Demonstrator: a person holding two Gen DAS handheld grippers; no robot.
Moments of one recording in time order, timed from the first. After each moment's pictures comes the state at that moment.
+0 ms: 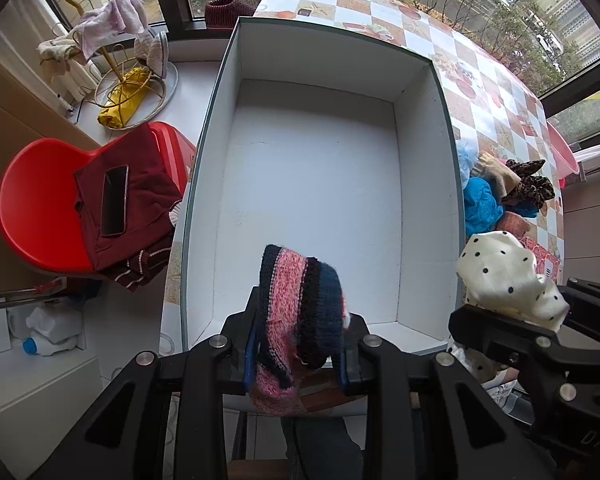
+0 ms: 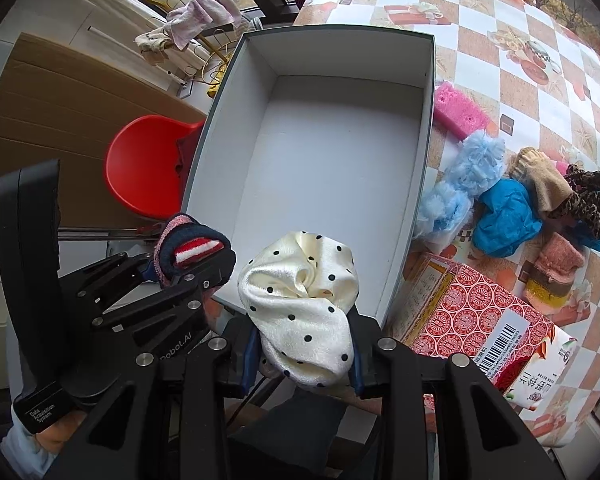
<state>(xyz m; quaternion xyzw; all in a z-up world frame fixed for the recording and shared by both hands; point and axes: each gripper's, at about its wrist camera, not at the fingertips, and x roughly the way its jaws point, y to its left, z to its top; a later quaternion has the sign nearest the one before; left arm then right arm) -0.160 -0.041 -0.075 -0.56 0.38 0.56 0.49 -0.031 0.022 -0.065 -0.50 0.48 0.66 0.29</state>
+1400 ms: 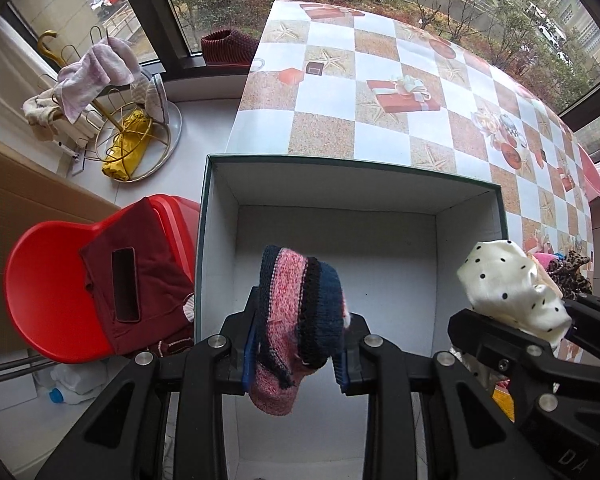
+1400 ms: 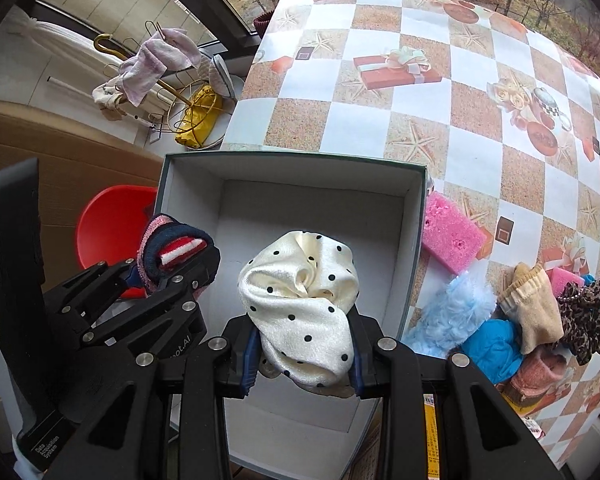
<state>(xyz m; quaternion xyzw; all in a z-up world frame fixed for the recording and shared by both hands) -0.191 0.108 -0.103 -0.51 0.40 0.58 0.48 -0.059 0.155 -0.088 -0.48 0.49 0.64 0.34</state>
